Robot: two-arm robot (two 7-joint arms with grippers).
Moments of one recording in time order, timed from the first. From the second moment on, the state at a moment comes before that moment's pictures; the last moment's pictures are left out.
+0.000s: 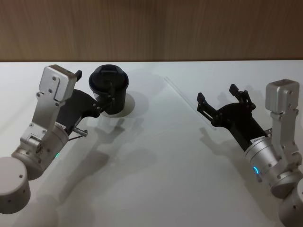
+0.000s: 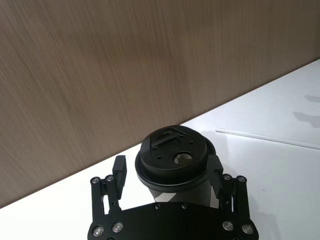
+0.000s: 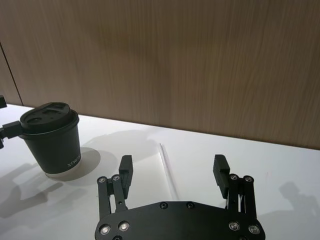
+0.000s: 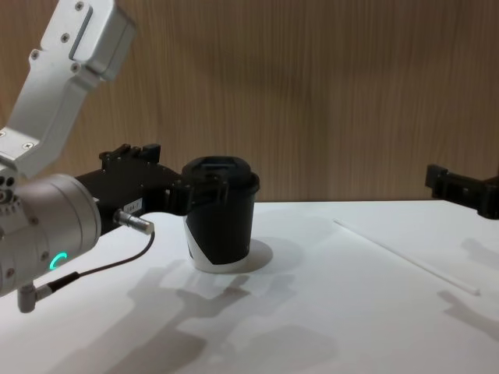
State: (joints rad) left arm -0.24 0.38 0.45 -1.63 -0.20 0.01 -0.01; right arm -0.01 0.34 -0.23 -1.77 0.29 0.03 0.07
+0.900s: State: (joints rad) left arm -0.24 0.38 0.45 -1.63 -0.20 0.01 -0.01; right arm -0.01 0.34 -0.23 -1.77 0.29 0.03 0.07
